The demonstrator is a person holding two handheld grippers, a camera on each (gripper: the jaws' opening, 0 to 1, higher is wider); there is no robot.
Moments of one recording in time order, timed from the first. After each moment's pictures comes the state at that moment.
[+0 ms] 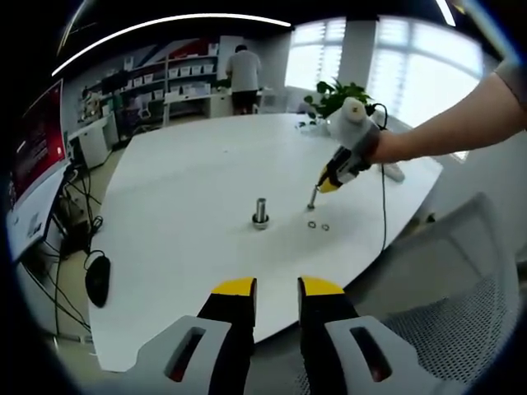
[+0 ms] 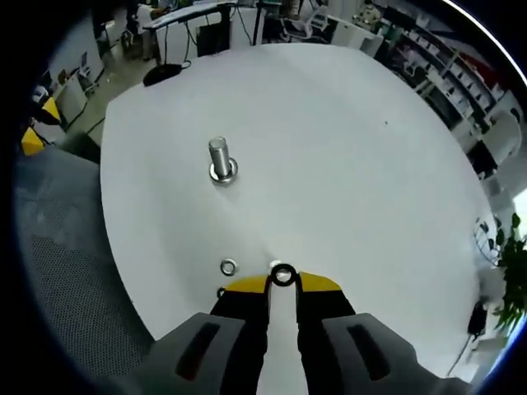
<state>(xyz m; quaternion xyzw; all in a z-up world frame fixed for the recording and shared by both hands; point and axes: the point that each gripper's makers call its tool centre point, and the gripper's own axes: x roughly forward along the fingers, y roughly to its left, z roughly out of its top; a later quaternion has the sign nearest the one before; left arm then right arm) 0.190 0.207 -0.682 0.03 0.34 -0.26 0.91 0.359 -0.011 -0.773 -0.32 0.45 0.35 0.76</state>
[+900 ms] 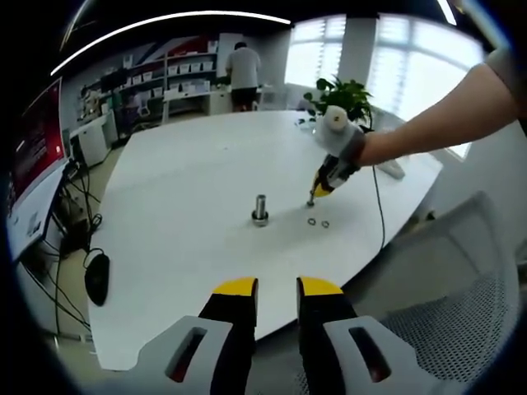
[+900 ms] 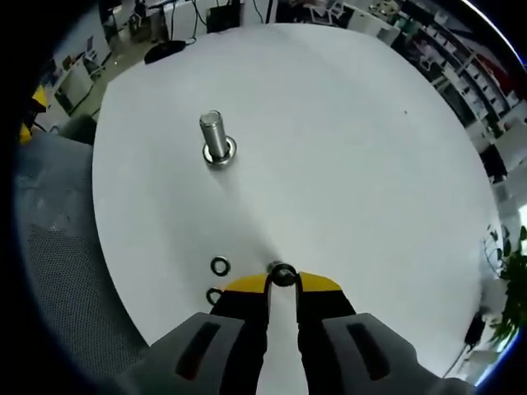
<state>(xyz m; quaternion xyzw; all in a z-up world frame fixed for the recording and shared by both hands) 0.188 0.206 -0.685 0.03 0.35 -0.26 0.90 0.364 -0.010 -0.808 -0.35 0.49 0.36 0.72</state>
